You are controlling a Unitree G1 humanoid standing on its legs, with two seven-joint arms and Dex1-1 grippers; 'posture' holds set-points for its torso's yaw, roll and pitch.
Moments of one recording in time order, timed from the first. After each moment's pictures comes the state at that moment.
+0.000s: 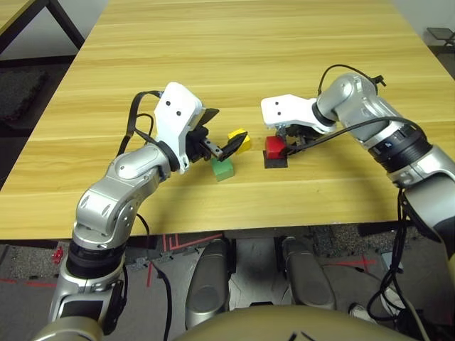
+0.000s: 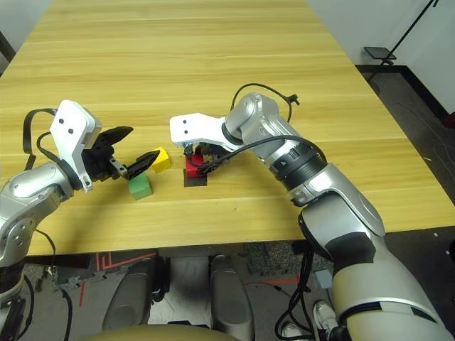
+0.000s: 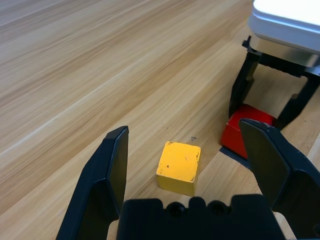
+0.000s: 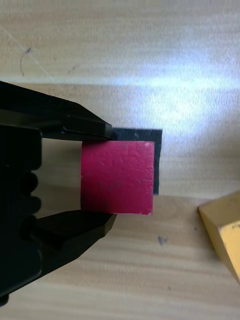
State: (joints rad) left arm -0.31 0.55 0.00 -0.57 -0.48 0.82 -0.42; right arm -1.05 -0.54 0.65 0.29 -0.14 0.50 1.42
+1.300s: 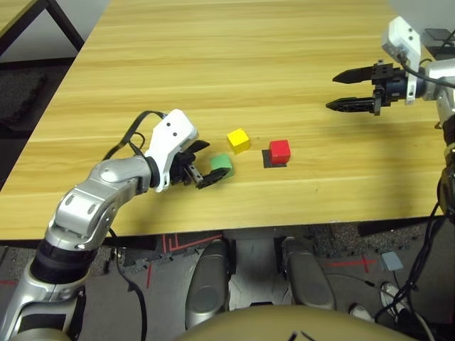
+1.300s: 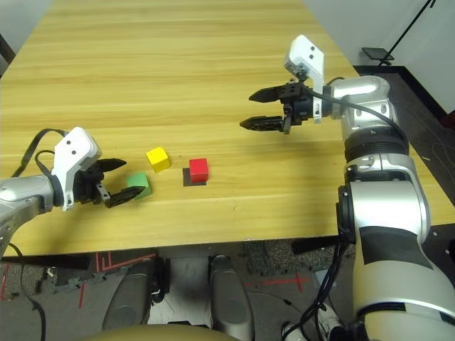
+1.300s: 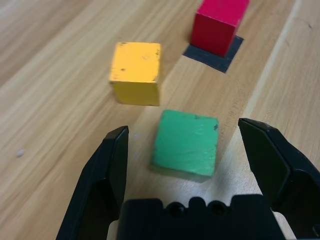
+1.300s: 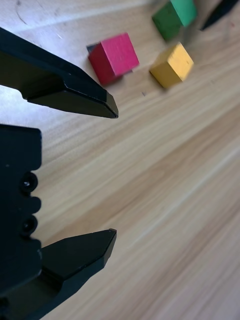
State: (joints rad) left arm -0.24 0.76 -0.11 -0.40 -0.44 0.75 -0.73; right arm -1.12 -0.70 0.02 1.02 0.11 0.08 1.43
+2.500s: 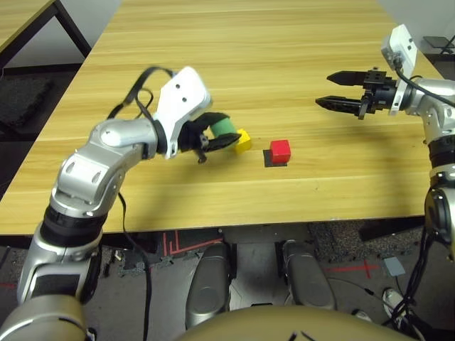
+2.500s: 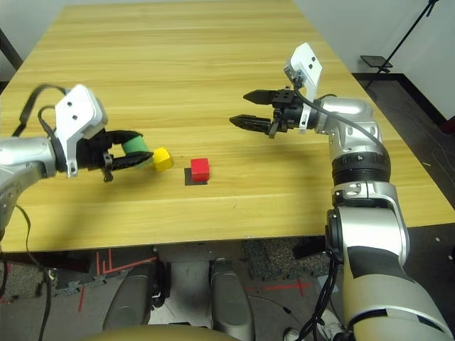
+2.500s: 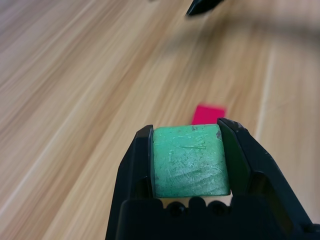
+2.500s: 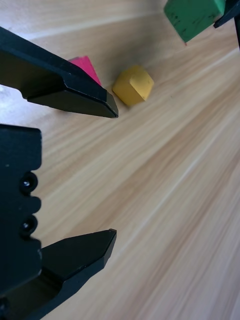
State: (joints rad) left arm -0.66 0.65 -0.14 -0.42 -0.48 0.93 -0.79; right arm -0.88 -0.63 -0.05 0.68 0.26 0.25 1.35
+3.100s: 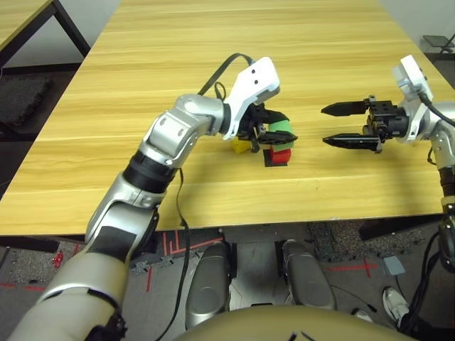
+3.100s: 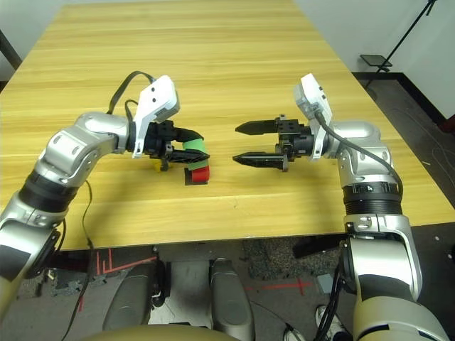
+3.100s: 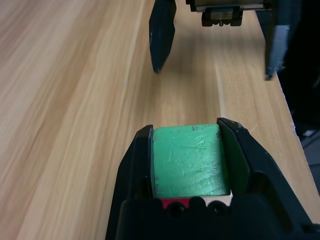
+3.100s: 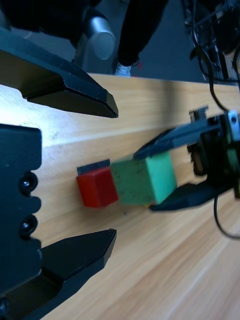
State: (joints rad) left arm -0.91 0.38 -0.40 0.17 -0.30 0.59 -1.02; right arm -0.69 -0.71 -0.01 0.36 0.38 0.38 1.60
